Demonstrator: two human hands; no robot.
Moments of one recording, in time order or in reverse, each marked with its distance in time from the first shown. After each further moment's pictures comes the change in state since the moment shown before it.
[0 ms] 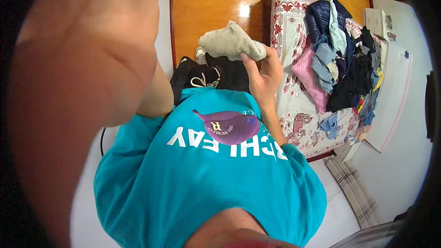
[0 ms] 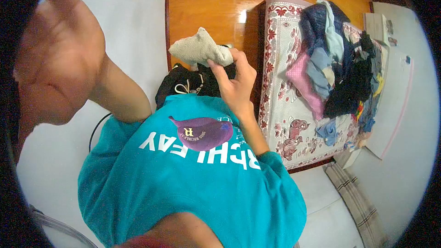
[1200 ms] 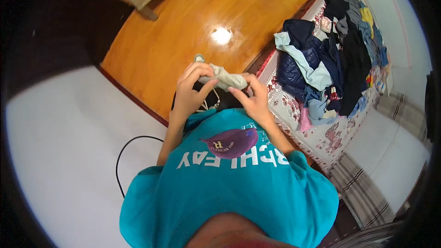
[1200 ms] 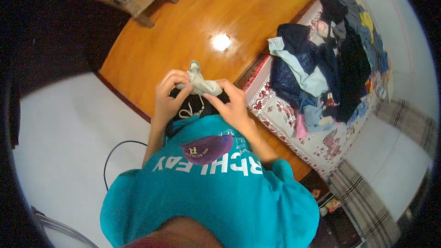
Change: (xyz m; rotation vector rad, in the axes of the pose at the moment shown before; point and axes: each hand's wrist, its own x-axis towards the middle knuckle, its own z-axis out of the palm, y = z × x) left_hand 0.111 -0.790 0.073 -0.170 -0.526 -0.894; right_hand 0.666 0.159 -0.184 -0.121 0.505 0.236
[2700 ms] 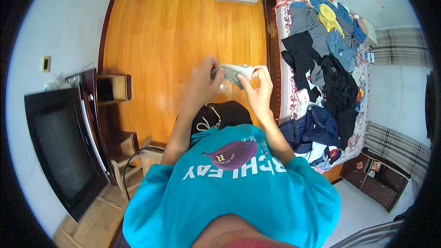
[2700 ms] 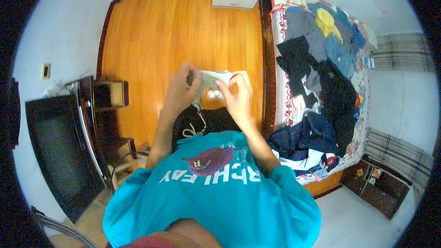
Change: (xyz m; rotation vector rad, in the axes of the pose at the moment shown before) left_hand 0.994 -0.101 0.234 0.008 -0.616 0.126; right_hand 0.799 0.088 -0.401 -0.431 0.975 -0.021
